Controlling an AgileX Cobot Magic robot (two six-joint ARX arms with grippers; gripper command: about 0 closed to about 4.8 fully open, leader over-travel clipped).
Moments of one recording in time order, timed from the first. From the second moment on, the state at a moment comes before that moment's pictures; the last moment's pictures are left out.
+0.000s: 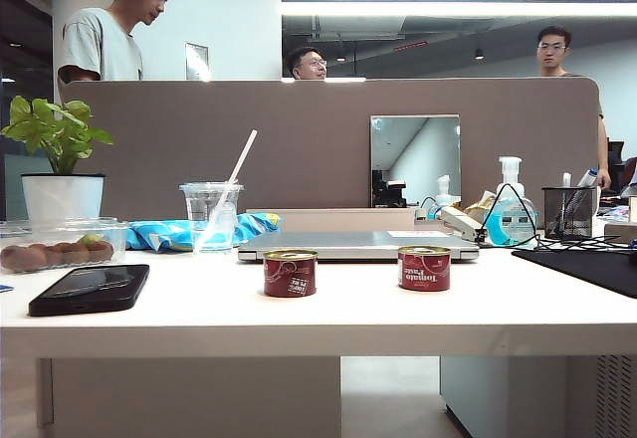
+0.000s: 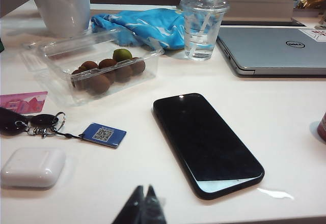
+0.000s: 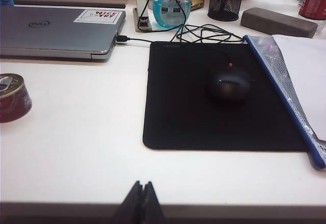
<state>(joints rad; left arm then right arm) -0.01 0.01 0.00 -0.12 0.08 -0.02 0.09 0.01 0.01 -0.17 0.16 -0.02</state>
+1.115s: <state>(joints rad) -0.01 0.70 0.40 -0.02 0.73 0.04 0.15 1.19 0.80 -0.04 -0.29 -0.07</state>
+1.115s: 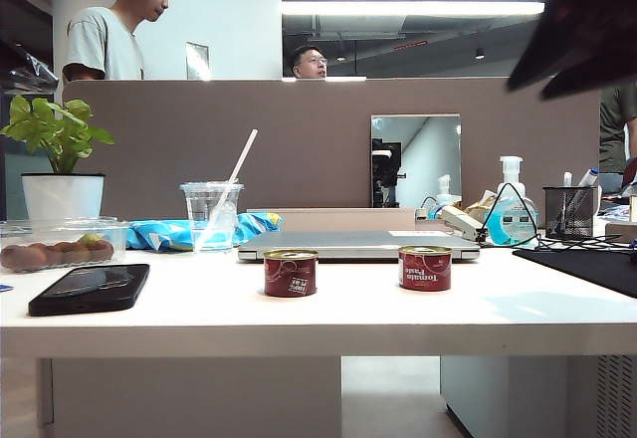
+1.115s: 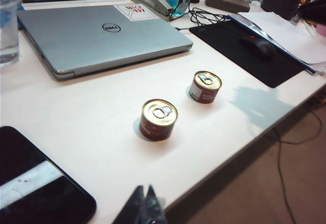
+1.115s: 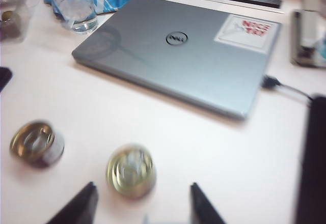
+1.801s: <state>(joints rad) -0.01 0.70 0.40 -0.02 0.73 0.05 0.27 1.71 1.08 -0.01 -0.29 -0.08</state>
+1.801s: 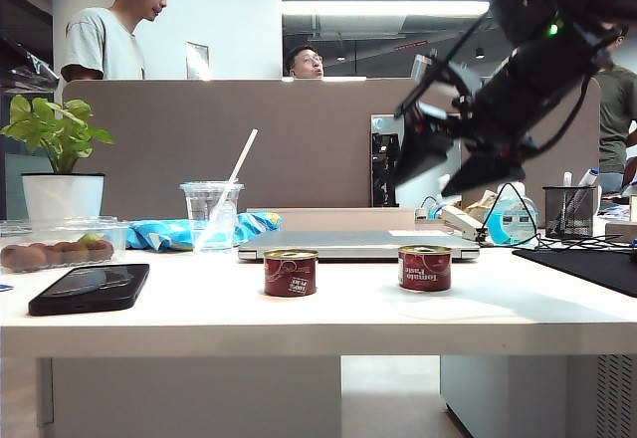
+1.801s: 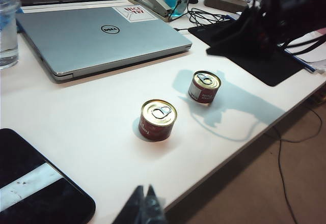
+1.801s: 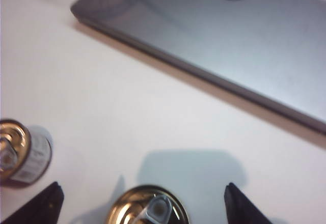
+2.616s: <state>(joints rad) -0.01 0.70 0.40 -0.02 0.73 0.05 0.30 1.85 1.08 -0.03 -0.30 -0.08</state>
